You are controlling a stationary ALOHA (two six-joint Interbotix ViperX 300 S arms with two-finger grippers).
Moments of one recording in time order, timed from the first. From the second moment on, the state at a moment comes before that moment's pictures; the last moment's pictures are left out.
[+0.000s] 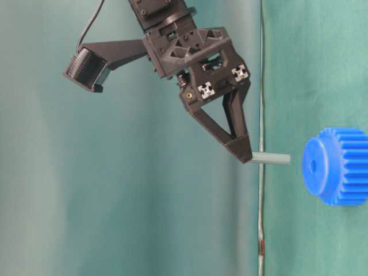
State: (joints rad) left arm 0.00 -0.96 1.18 0.01 -0.21 -0.02; right arm -0.12 0.06 0.72 0.03 -0.37 -0.03
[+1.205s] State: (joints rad) left arm 0.00 -0.96 1.18 0.01 -0.21 -0.02; right arm -0.12 0.07 0.72 0.04 -0.41 -0.03
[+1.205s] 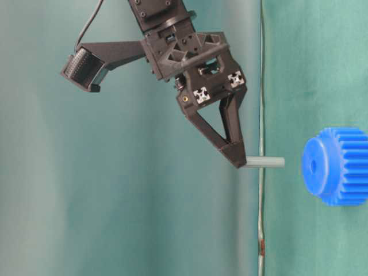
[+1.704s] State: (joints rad) left arm 0.00 -0.96 1.18 0.01 -0.21 -0.02; right arm -0.11 0.17 0.69 0.04 -0.41 -0.03
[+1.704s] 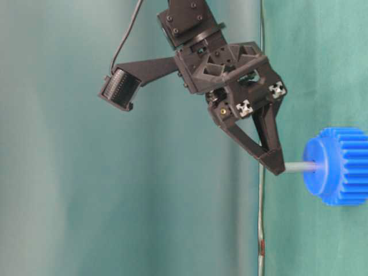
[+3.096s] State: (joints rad) left arm 0.00 -0.96 1.18 0.01 -0.21 -0.02; right arm -0.11 0.27 0.66 0.05 -0.40 -0.03
